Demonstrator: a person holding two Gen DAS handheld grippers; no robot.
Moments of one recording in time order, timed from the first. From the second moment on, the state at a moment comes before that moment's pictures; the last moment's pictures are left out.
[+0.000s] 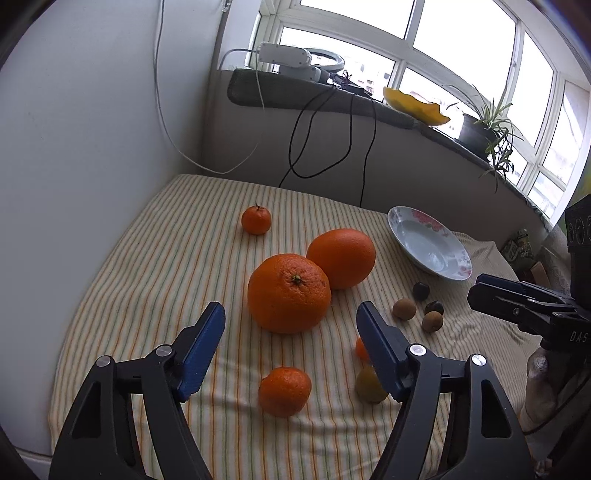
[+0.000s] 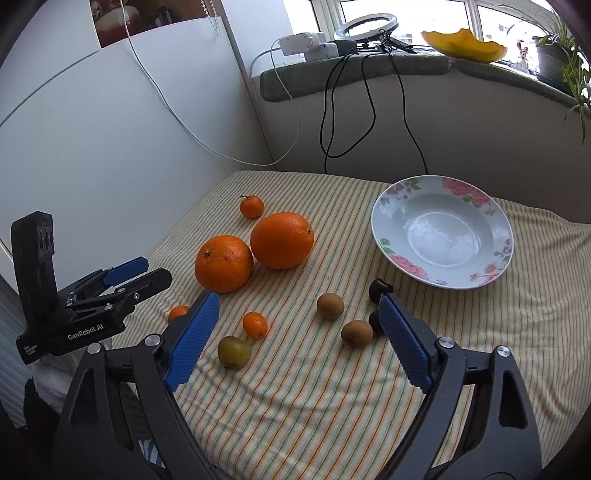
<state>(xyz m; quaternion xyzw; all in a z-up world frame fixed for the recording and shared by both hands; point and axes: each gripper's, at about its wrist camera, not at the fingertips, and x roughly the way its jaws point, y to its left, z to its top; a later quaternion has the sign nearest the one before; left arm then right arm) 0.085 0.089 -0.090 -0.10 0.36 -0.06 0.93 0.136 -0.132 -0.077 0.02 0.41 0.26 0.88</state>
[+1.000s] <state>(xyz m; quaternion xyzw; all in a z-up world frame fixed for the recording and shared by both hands) 0.134 0.096 -0.125 -0.12 0.42 -0.12 0.89 0.240 -0.028 -0.153 0.14 0.56 0.32 0.75</state>
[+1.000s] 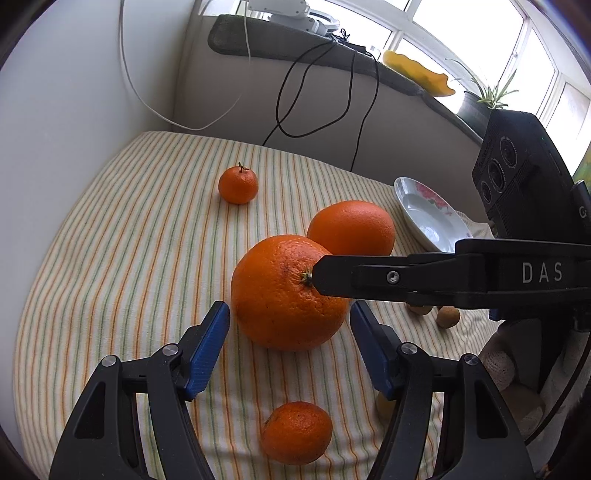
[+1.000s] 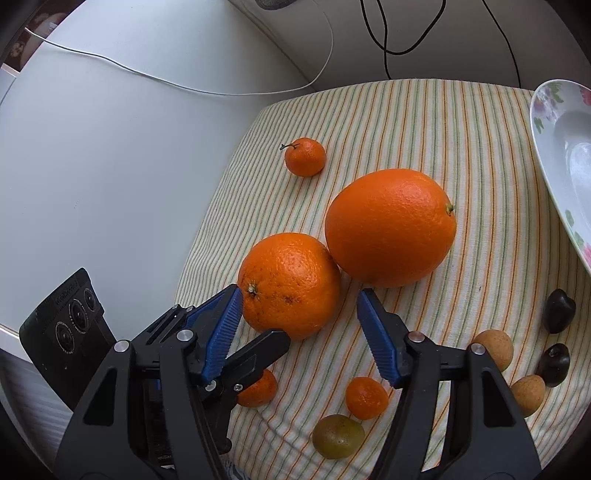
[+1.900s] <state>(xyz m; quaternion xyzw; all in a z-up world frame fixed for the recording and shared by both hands) 0.120 0.090 -0.108 -0.10 0.40 -0.10 0.91 0.230 -0.024 -0.153 0.15 0.55 0.34 0.75</state>
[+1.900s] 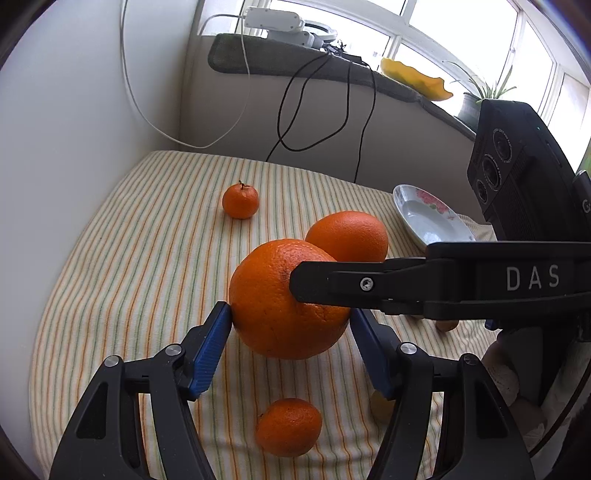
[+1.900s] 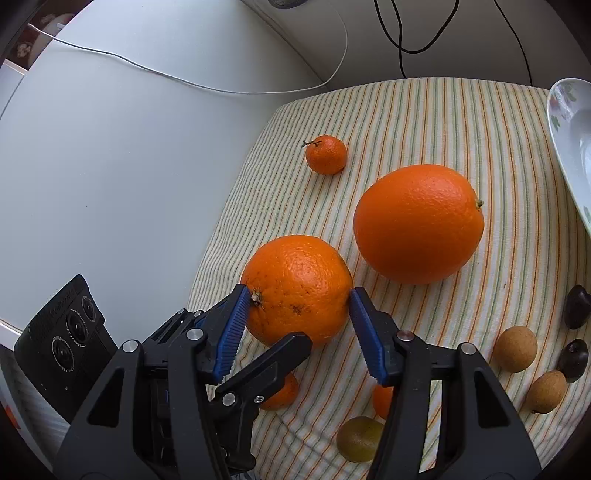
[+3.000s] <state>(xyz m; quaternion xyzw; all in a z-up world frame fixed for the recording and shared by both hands) 0.187 -0.075 -0.064 -0.05 0.37 -0.21 0.90 0.243 -0.213 -0.080 0.18 0.47 0.24 0.83</state>
